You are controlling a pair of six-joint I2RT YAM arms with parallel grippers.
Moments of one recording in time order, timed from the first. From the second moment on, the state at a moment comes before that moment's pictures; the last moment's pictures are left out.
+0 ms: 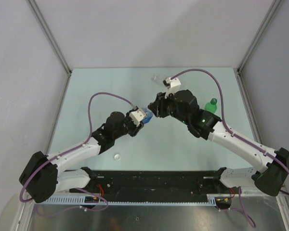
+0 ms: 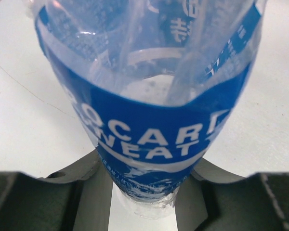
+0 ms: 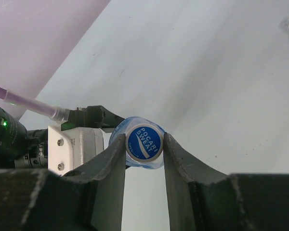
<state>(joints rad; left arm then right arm) -0.70 1.15 0.59 0.16 0.11 0.25 0.86 1.26 1.17 -0.19 0.10 0.39</state>
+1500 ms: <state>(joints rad) -0.67 1.17 0.60 0.07 0.65 0.57 0.85 0.88 1.09 -0.51 -0.53 -0.54</state>
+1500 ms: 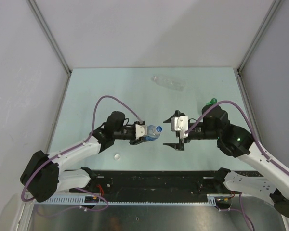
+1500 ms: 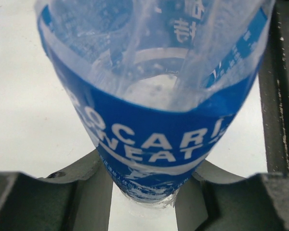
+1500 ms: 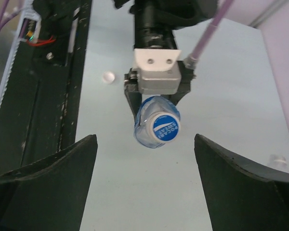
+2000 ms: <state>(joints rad) -0.67 1.20 0.63 -0.05 0.74 0.65 0.85 0.97 1.08 -0.56 -0.64 -0.66</state>
